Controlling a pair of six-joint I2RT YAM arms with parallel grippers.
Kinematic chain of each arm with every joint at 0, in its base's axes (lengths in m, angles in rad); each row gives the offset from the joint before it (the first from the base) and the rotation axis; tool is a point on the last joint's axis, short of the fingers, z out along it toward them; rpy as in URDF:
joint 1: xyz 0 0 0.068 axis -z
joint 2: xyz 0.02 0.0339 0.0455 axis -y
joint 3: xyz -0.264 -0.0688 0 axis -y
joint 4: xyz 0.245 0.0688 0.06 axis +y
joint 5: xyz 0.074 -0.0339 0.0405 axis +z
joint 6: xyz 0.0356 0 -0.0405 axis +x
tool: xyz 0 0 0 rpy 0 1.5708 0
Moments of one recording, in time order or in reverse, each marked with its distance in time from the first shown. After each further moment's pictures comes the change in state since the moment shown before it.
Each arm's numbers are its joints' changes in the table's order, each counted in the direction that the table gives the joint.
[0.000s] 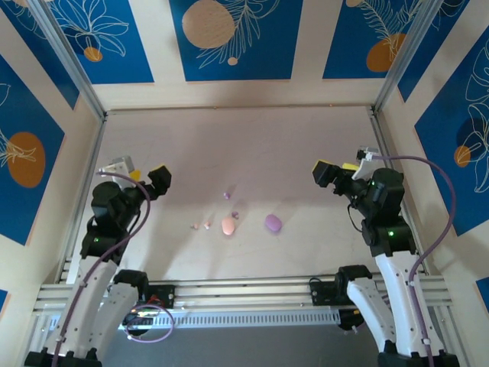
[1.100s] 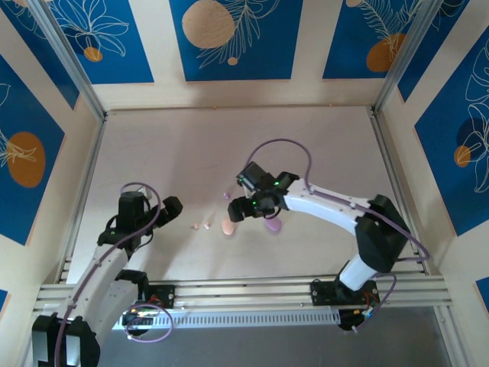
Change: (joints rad) left arm 0.001 -0.187 -0.210 0.147 -0.058 -0.195; right arm -0.840 -0.974 0.387 0.255 -0.206 0.099
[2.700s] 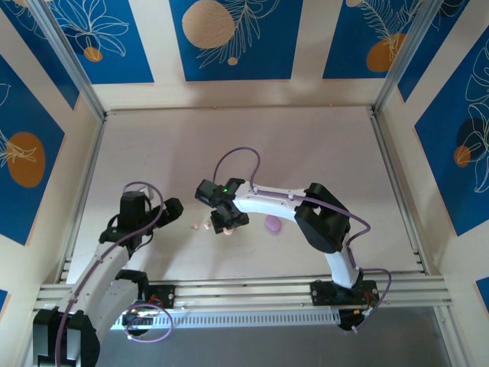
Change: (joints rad) left arm 0.000 -0.024 -0.008 -0.023 0.015 0.068; right arm -0.169 -0.390 0.335 0.221 -0.179 0.152
